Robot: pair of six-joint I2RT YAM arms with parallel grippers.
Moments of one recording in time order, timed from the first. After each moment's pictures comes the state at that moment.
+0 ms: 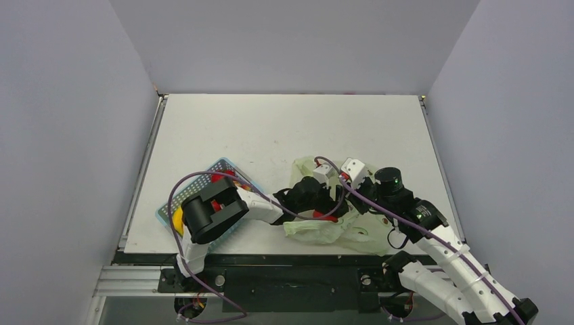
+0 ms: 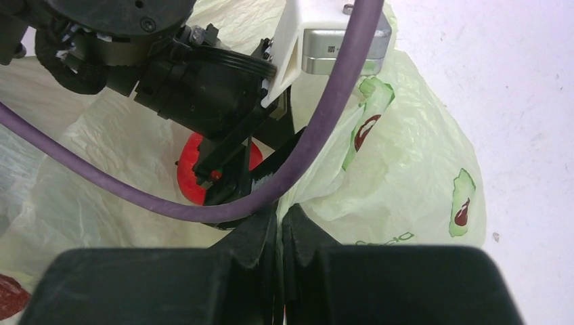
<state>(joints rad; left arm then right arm) -1.06 1.98 0.99 0.60 0.05 -0.70 0.55 0.75 0.75 -0.62 -0.22 -0.31</state>
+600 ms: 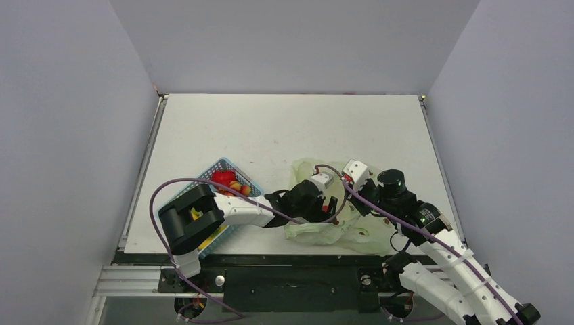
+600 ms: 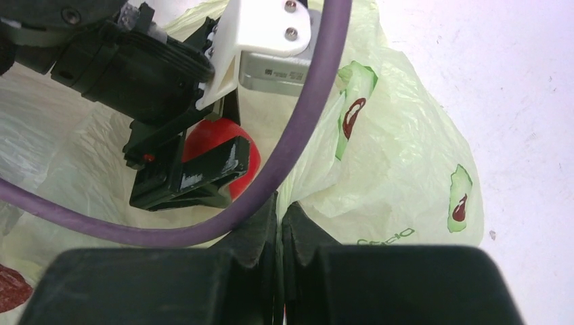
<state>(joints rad) -1.10 1.79 0.96 0.20 -0.02 -0.54 0.55 0.71 0.75 -0.64 -0.22 -0.32</state>
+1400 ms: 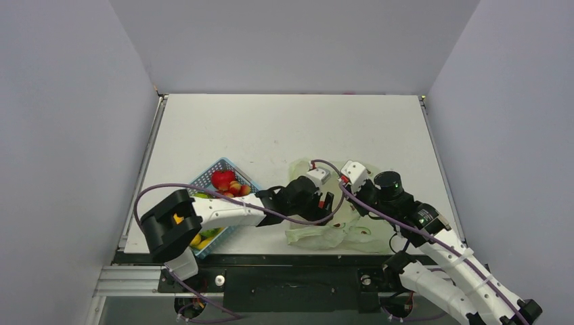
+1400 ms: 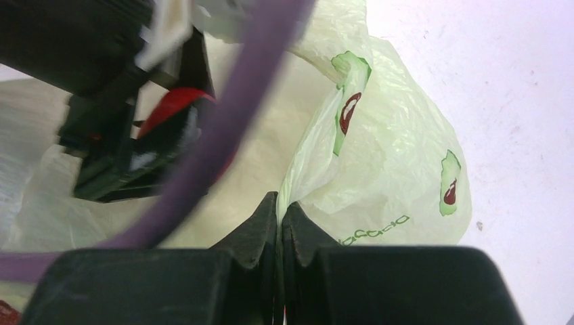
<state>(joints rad) -1.11 1.69 0.97 0.05 -0.05 -0.54 0.60 0.71 0.75 -0.64 -0.14 -0.31</state>
